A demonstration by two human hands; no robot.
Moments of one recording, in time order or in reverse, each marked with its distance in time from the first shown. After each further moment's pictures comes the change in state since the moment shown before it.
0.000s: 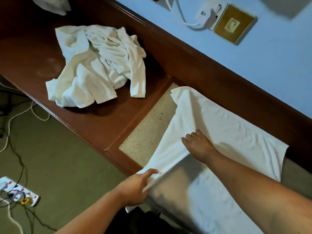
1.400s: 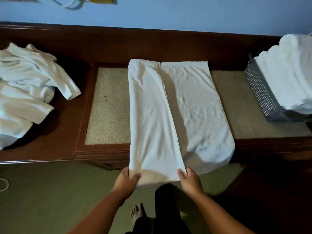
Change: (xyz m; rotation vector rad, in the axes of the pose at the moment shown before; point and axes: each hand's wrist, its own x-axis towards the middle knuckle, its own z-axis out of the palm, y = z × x) left_hand -0.063 -0.003 0.084 -0.115 0.034 -0.343; right_hand -0.234 -0.308 -0.042 1.761 -0.085 1.647
